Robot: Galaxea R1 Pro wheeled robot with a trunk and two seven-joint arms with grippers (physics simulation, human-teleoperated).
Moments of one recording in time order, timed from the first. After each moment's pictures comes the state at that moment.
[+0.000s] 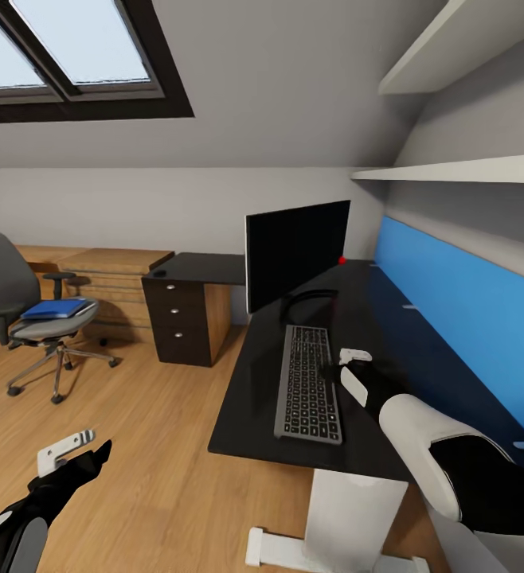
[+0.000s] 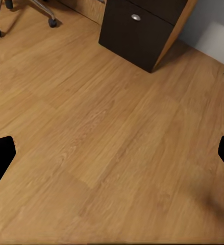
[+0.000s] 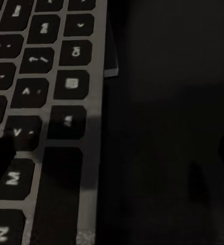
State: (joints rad) left arm -0.06 0.05 0.32 -1.62 0.33 0.55 0.10; right arm -1.09 0.03 0.19 -0.21 -0.35 0.35 -0.17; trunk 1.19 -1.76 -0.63
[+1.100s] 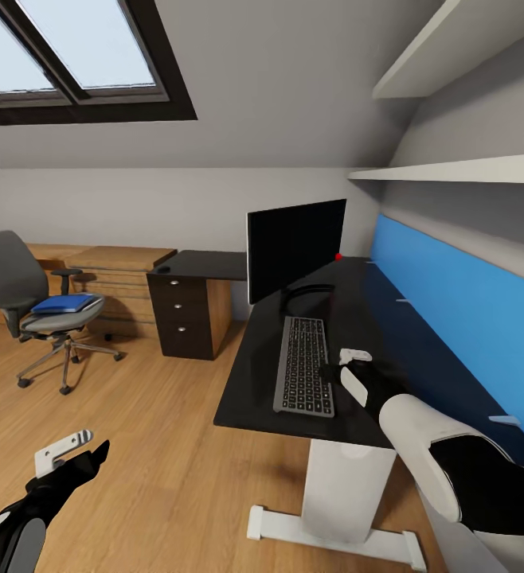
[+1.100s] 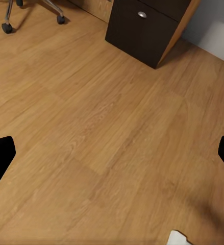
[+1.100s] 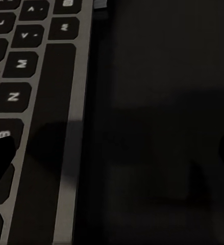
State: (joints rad) left arm -0.06 0.05 0.33 -1.62 0.33 0.55 0.10; right arm -1.09 0.03 0.19 -0.21 -0.35 0.35 -0.17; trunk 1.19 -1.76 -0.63
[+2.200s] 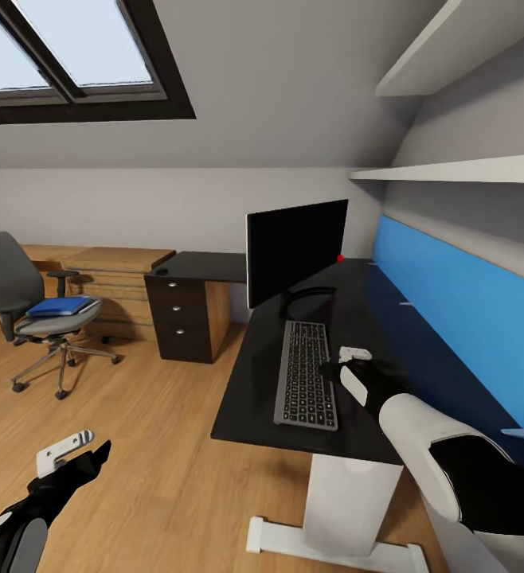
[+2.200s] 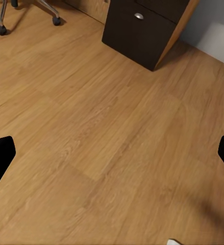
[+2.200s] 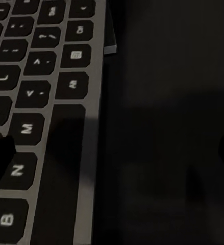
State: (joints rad) left arm -0.06 0.04 0.33 -1.61 0.33 0.54 0.10; right arm -1.09 0.03 0.19 -0.22 -0.35 0.33 -0.17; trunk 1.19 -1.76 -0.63
